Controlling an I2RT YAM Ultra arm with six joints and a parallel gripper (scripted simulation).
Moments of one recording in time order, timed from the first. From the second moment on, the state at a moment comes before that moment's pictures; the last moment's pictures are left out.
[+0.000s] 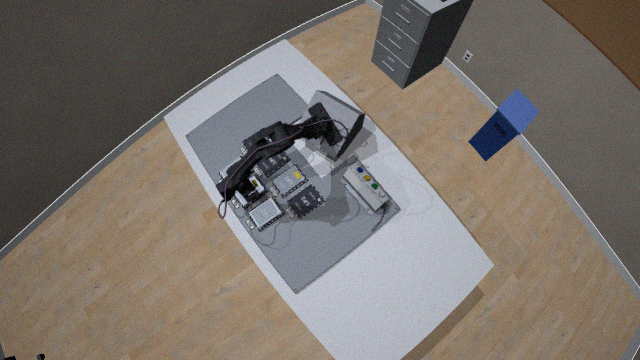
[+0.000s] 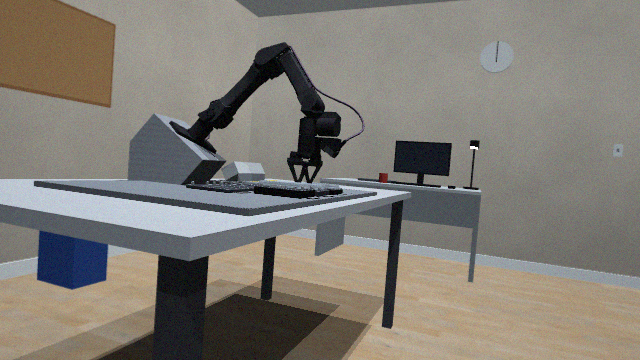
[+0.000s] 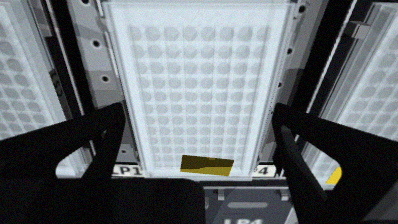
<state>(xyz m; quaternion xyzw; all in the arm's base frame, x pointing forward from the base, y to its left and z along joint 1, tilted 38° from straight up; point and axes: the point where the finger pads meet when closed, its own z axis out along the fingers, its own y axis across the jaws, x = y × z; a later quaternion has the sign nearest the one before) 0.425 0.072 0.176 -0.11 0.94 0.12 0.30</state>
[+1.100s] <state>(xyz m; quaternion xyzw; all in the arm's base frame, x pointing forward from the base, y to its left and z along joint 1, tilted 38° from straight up) 0.418 0.071 0.180 -0.11 0.94 0.12 0.30</state>
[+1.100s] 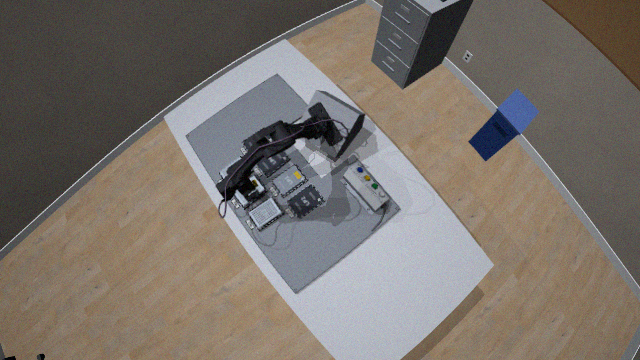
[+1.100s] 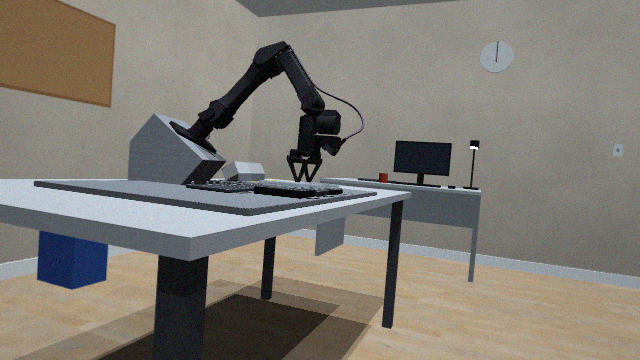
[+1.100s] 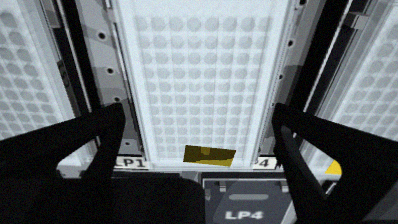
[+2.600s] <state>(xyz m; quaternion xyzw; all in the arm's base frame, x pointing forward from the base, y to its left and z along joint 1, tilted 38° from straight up) 0.319 0.090 0.145 -0.09 0.94 0.13 0.29</state>
